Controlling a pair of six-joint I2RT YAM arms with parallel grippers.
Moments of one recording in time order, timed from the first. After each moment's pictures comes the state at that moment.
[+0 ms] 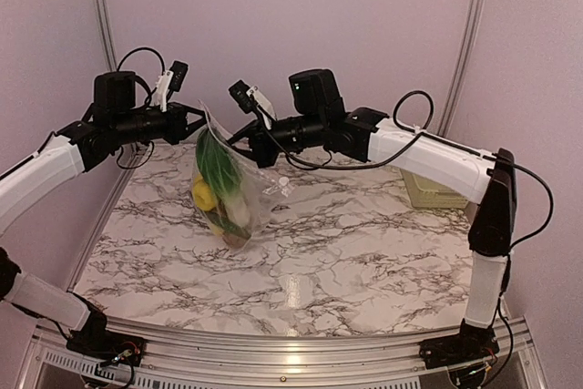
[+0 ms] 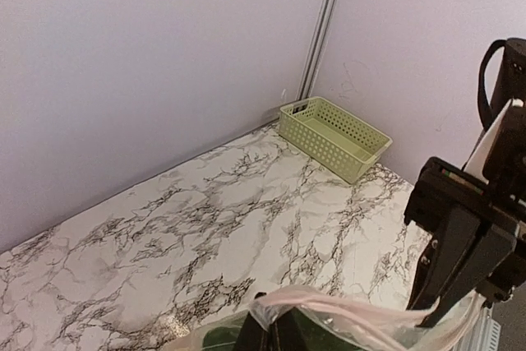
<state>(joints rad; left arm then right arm) -0.41 1.32 1.24 -0.18 0.48 -0.07 0.89 1.95 1.90 -0.29 -0.56 -0.02</state>
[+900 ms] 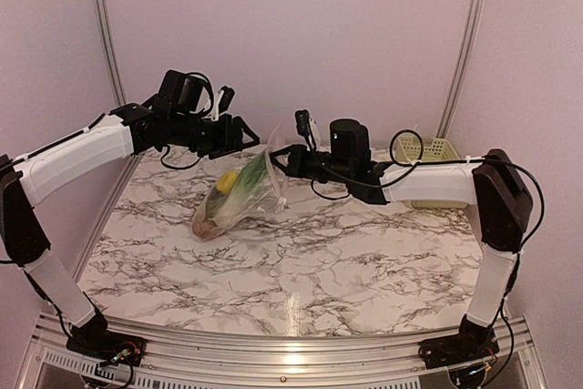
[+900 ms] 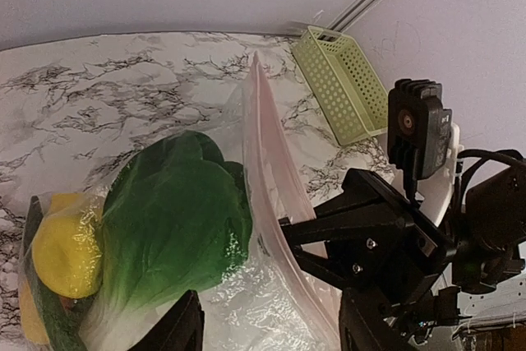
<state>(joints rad) -0.59 1.62 1.53 -0.47 0.27 -0.50 0.75 1.88 1.31 0.40 -0.35 0.61</state>
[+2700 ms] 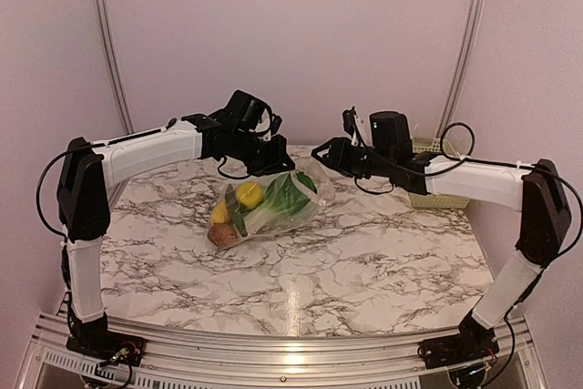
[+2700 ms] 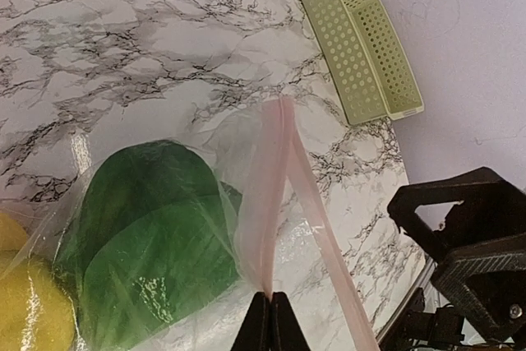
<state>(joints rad) -0.72 2.03 1.81 -0.47 0.28 -0.65 0.60 1.63 1.18 0.10 -0.26 0.65</state>
